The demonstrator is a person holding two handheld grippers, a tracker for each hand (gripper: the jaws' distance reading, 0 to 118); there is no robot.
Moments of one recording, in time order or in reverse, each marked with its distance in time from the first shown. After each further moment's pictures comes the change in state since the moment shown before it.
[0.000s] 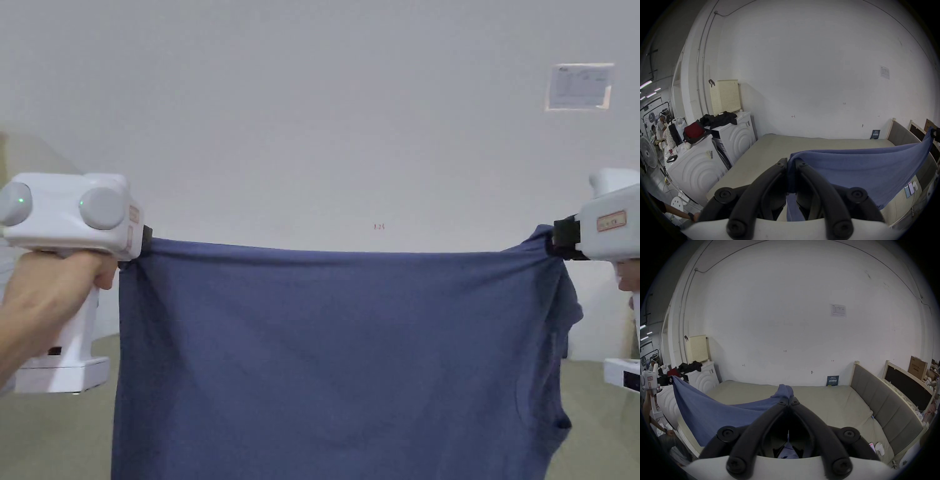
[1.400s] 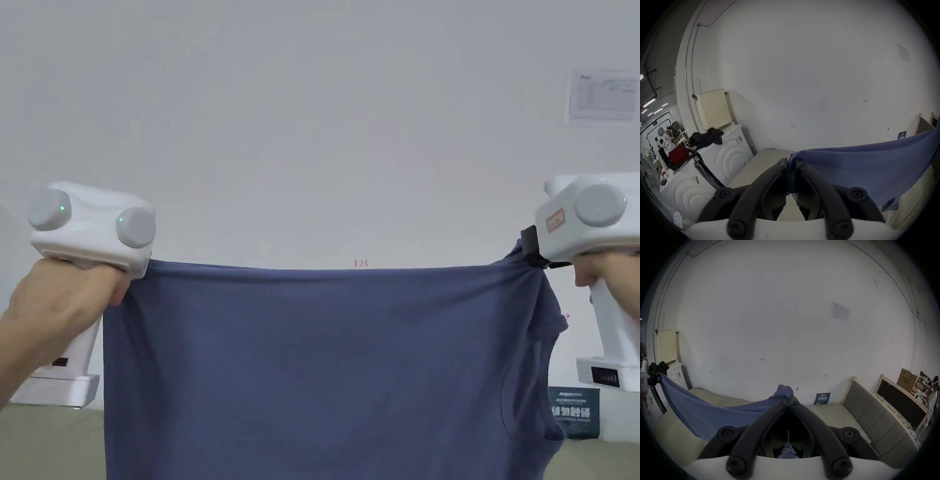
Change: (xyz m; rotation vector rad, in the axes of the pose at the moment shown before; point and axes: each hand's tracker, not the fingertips) left arm 0.149 0.068 -0.324 0.004 0.127 -0.090; right arm 0.016 0.071 -0.351 -0.045 -0.184 0.071
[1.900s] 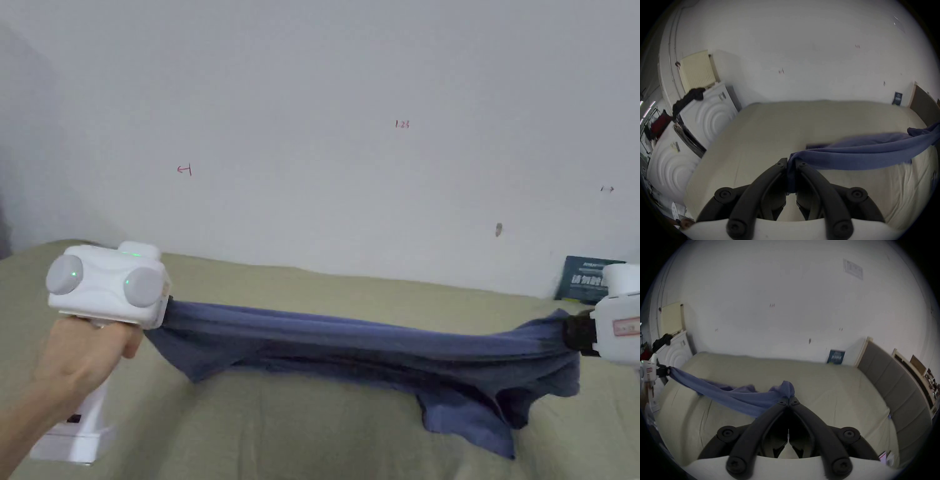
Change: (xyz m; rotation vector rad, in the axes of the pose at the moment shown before) left arm -0.022 -0.247 -0.048 -0.330 -0.134 -0.050; right arm 0.003 -0.260 0.038 -0.309 0.163 -0.018
